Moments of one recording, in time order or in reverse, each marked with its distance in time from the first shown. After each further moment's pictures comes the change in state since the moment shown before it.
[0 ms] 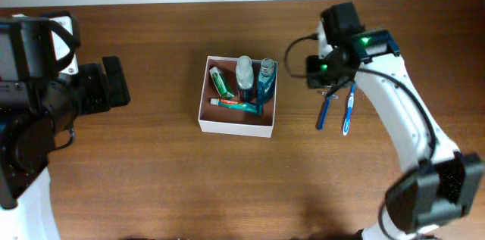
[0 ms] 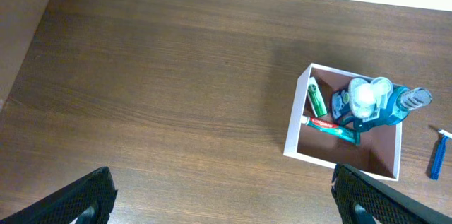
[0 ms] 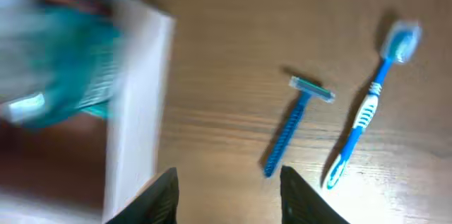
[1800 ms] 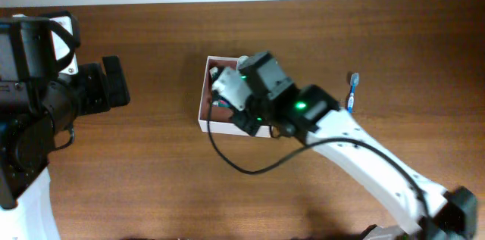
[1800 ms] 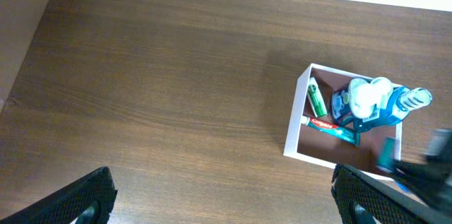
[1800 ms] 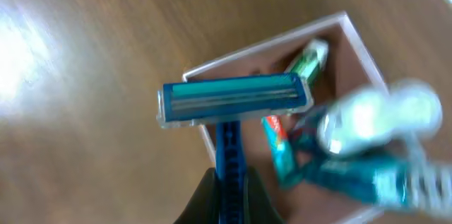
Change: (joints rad) left arm 0.000 0.000 0.000 0.000 0.000 0.000; right arm 0.511 -0.178 -0.167 0.337 -0.087 -0.577
